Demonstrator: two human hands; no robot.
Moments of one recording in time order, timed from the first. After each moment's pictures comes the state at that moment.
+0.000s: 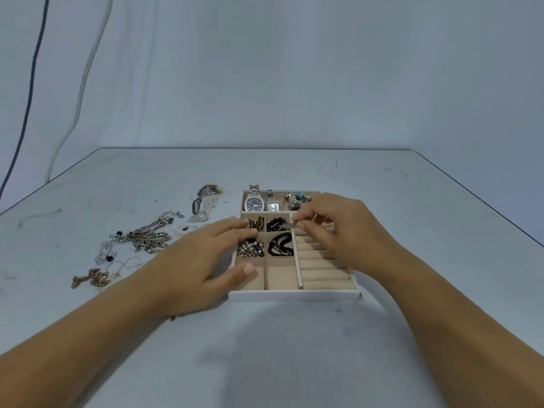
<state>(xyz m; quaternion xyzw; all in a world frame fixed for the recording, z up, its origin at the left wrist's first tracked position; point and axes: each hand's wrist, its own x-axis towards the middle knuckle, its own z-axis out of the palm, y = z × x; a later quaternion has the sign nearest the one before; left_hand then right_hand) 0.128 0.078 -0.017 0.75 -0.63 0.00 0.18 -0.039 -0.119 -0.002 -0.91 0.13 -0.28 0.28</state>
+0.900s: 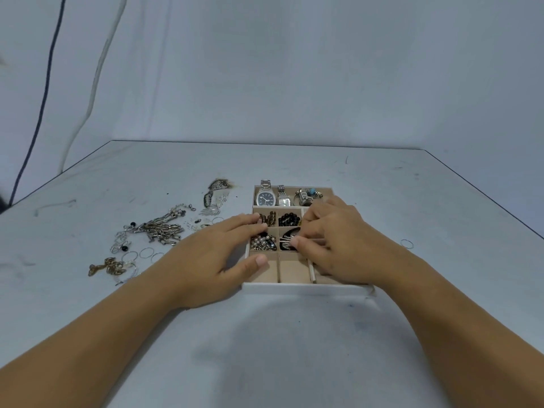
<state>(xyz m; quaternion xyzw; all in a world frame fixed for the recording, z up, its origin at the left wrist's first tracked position) 0.132 0.080 -0.028 0.75 -0.62 0.00 0.20 -0.030 -0.099 -0.004 -0.98 0.10 -0.15 0.11</state>
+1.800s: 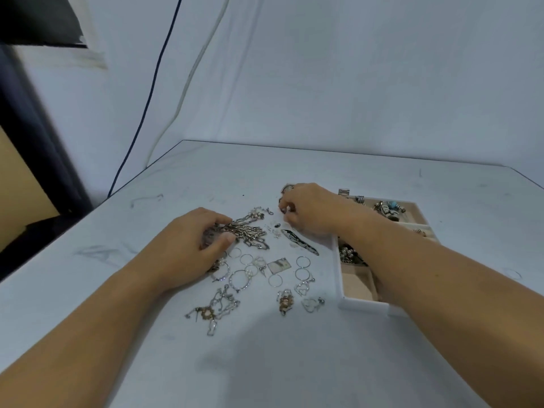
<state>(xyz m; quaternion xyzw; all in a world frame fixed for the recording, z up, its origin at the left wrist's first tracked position) 0.237 0.176 -0.035 0.85 -0.45 0.05 0.27 0.143 -0.051 0.007 -0.99 0.09 -0.01 0.08</state>
